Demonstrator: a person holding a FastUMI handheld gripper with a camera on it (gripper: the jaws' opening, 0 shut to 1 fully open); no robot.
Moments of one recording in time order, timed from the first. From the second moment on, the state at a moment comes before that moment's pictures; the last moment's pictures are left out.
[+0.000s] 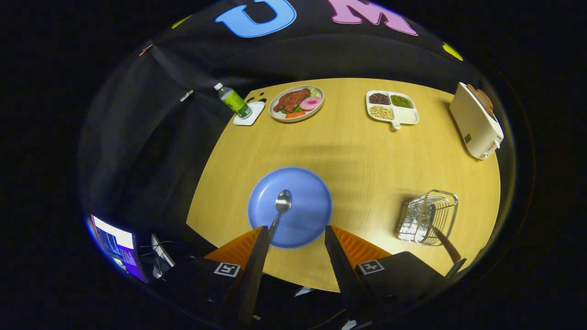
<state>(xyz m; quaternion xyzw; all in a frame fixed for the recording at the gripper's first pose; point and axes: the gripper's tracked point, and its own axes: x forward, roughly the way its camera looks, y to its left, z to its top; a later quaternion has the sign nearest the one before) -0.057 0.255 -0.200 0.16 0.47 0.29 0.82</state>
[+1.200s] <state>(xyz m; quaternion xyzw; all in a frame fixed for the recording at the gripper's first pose) -0.059 0.362 -0.325 0.11 0.55 0.22 0.79</state>
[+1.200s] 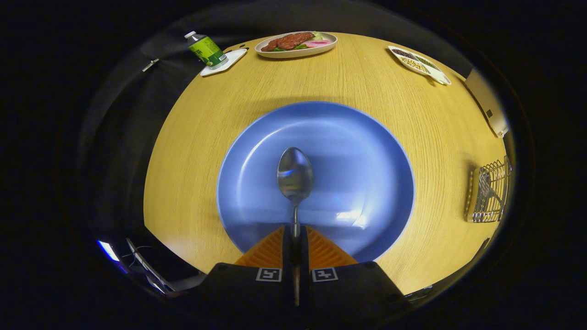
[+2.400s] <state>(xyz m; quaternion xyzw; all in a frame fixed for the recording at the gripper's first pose) -0.044 0.121 -0.215 0.19 0.50 0.24 0.81</state>
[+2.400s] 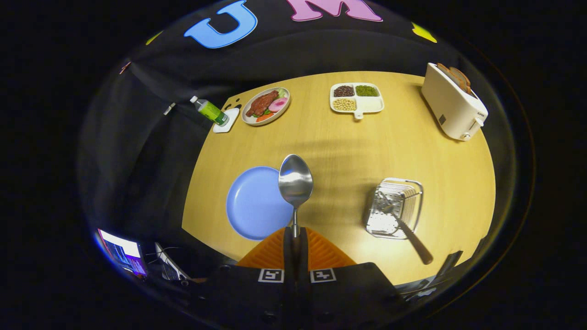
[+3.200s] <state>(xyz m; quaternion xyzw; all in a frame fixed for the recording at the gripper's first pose) -0.045 -0.002 -0.276 0.05 0.65 0.25 0.72</state>
